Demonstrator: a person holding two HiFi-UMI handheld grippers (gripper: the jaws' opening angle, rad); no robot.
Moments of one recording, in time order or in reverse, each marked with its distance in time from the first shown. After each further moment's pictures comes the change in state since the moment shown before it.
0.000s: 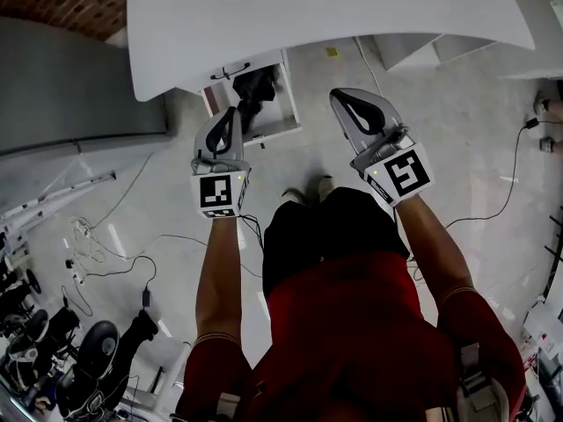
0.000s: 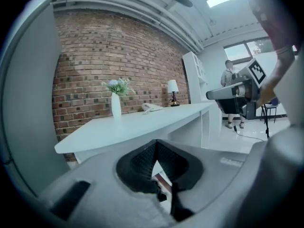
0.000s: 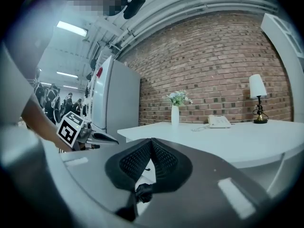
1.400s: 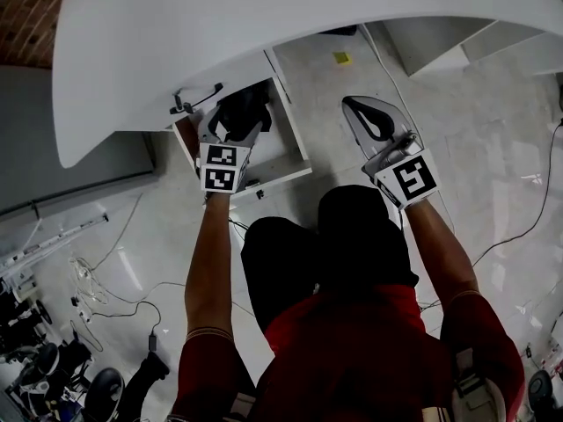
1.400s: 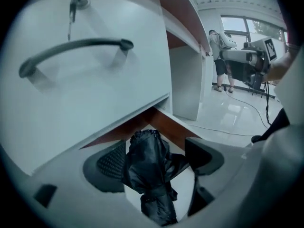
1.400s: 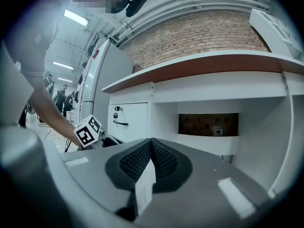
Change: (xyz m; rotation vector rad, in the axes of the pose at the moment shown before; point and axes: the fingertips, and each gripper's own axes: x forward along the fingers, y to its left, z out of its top) left arm 0.204 0.016 -0.310 0.095 0.412 -0.177; right arm 0.075 -0.086 -0.255 -0.020 -0.035 -0.085
